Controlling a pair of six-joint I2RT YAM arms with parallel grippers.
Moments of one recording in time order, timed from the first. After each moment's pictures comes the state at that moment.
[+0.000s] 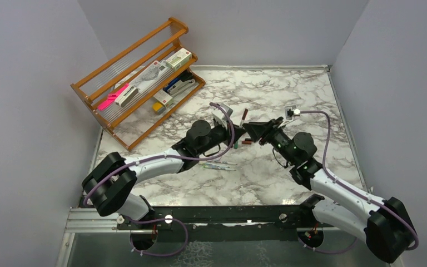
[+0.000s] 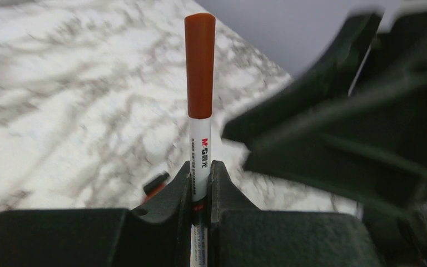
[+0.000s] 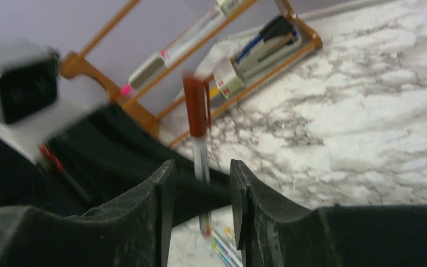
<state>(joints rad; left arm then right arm) -0.87 1.45 0.72 0.64 0.14 -0.37 0.57 0.97 0.40 0.71 -0.08 0.64</state>
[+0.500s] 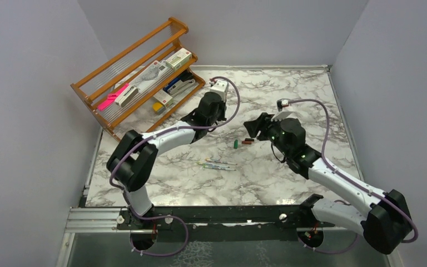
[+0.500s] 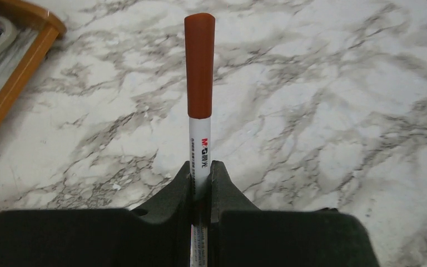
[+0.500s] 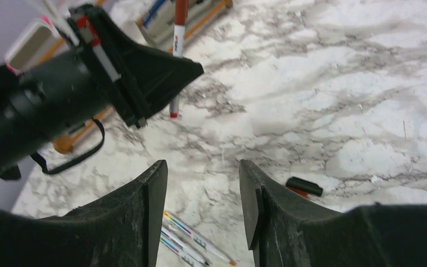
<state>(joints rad) -0.70 1.70 1.10 0.26 -0.21 -0.24 0.61 1.01 0.60 0.23 0.12 0.52</state>
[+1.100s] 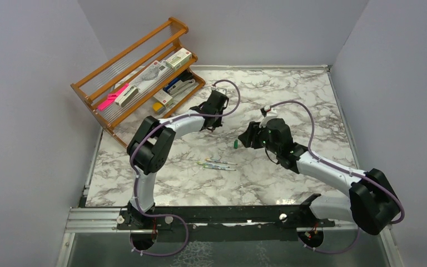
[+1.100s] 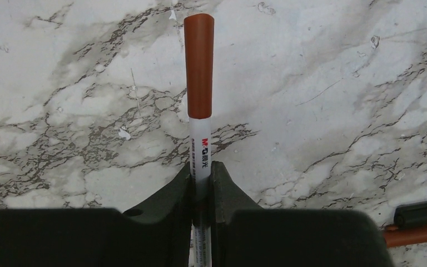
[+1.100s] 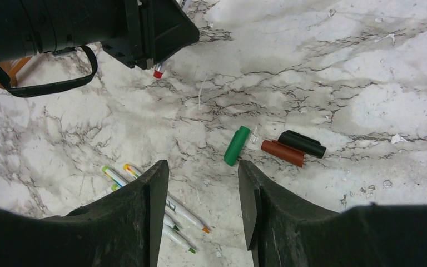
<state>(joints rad) -0.63 2.00 1.36 -0.20 -0.22 -0.33 0.61 1.22 0.59 0.19 0.02 0.46</state>
